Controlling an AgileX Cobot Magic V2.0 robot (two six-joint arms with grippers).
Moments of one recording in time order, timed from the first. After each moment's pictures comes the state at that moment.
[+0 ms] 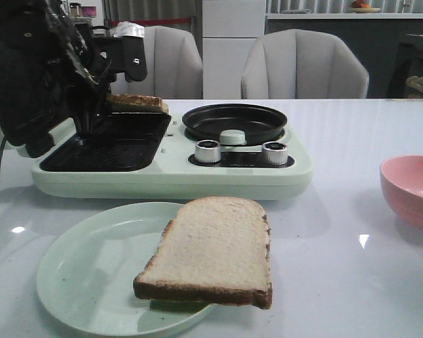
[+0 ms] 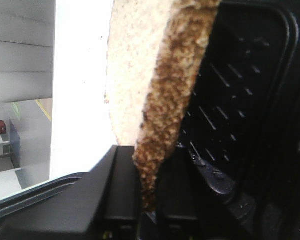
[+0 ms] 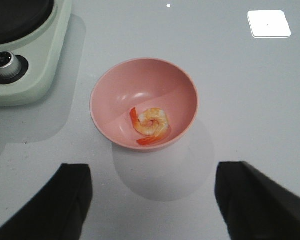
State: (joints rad) left arm -0.34 2.05 -1.46 1.11 0.26 0.07; right arm -0.01 0.63 -0.53 -0.01 0.59 0.11
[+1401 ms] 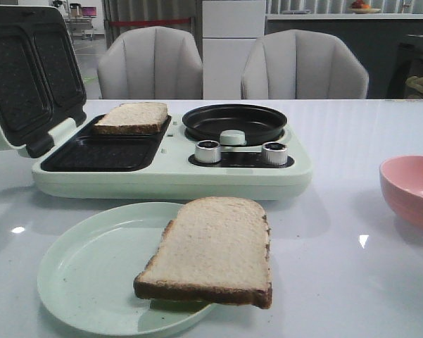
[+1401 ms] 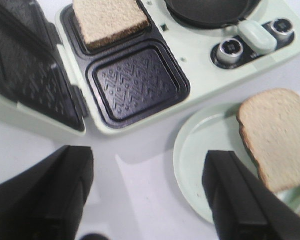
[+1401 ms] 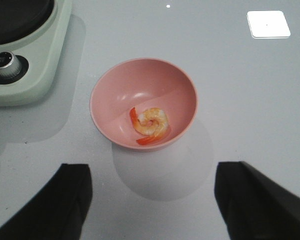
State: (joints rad) left arm -0.40 1.04 -1.04 0.00 0.85 0.07; right arm -0.01 0.63 -0.53 -0.01 0.59 0.11
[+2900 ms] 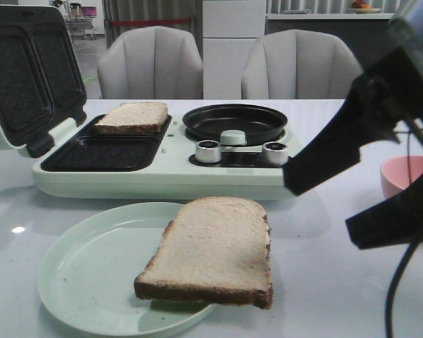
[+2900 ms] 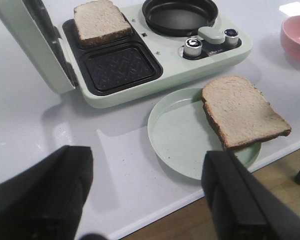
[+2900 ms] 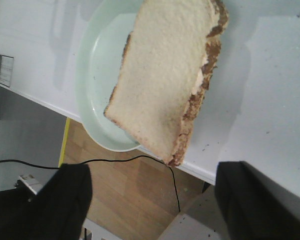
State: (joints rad) left arm -0.40 0.35 -0.62 -0.09 0.84 0.07; right arm 0.23 1.29 -0.53 1.25 0.65 -0.70
